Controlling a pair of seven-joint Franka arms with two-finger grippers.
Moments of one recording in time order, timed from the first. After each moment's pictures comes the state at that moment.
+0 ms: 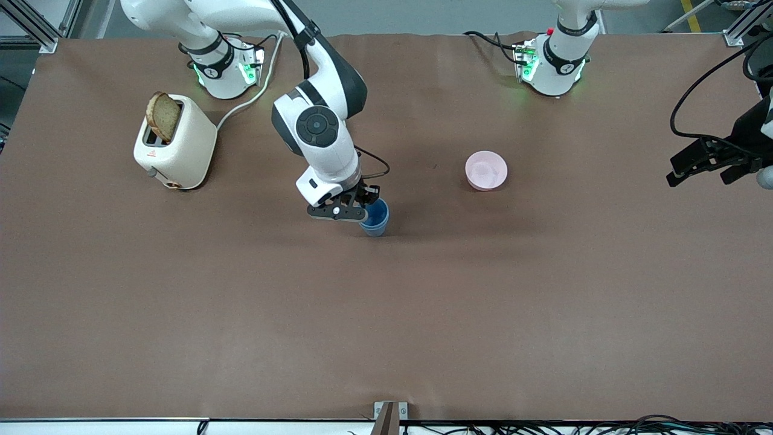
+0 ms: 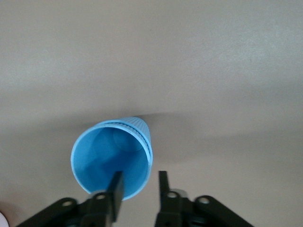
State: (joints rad) left arm -0.07 0.02 0.03 -1.55 -0.04 1.66 -0.08; right arm 0.78 0.45 -0.09 -1.71 0.14 2.20 0.74
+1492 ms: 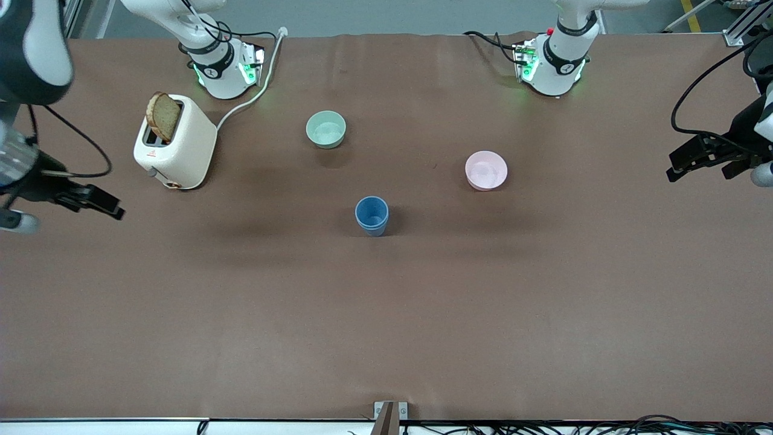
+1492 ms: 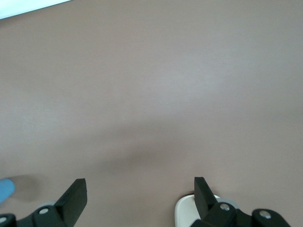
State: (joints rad) left arm -0.07 0.02 0.03 -1.54 -0.01 1.64 -0.08; right arm 0.03 0.04 -0.14 -1.73 0.07 1.84 0.08
